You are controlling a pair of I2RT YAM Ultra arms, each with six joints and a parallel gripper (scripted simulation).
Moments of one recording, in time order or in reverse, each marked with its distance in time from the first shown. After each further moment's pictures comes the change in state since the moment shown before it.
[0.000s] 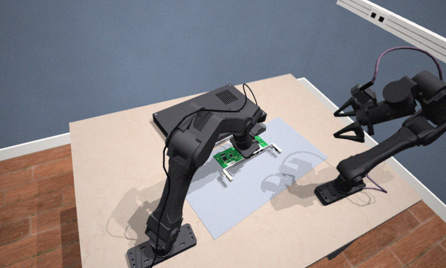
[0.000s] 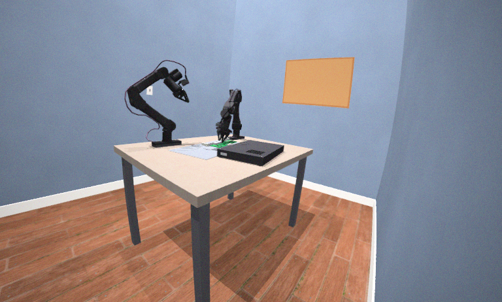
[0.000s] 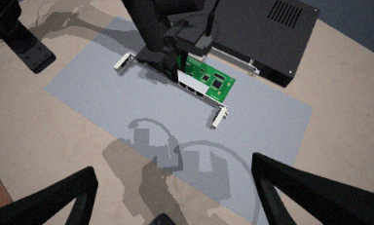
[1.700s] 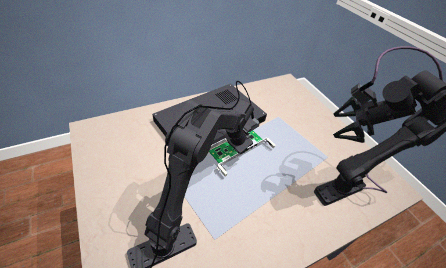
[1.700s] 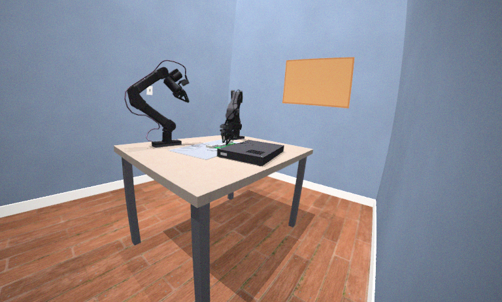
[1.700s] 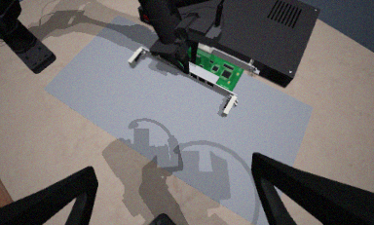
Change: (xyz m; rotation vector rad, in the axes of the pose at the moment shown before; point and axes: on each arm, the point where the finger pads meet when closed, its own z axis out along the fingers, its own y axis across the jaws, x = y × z) left arm -0.002 0.039 0.011 -0.032 -0.036 0.003; right arm 0.000 0.000 0.000 0.000 0.000 0.000
